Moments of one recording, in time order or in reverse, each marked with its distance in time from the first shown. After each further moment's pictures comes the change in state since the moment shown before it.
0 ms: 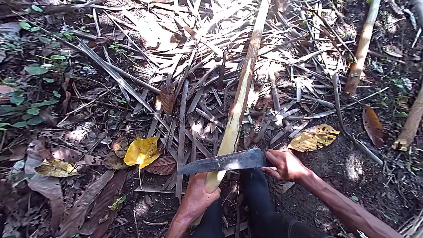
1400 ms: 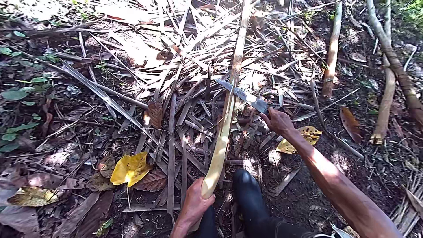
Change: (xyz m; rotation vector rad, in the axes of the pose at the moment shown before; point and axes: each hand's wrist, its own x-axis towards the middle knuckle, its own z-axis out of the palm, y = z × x) left_hand 0.020 -0.025 0.032 0.066 -0.035 0.024; right_hand 0.089 0.106 -0.052 -0.171 0.096 0.585
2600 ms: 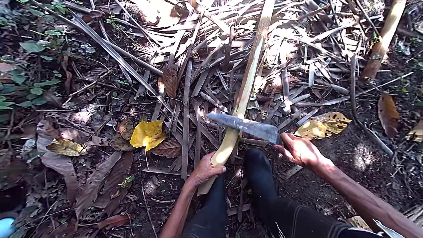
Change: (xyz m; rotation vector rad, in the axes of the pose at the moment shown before) left_hand 0.015 -0.033 0.000 -0.634 -0.266 -0.093; right_hand -0.143 -0.028 0.015 0.066 -0.331 -0.342
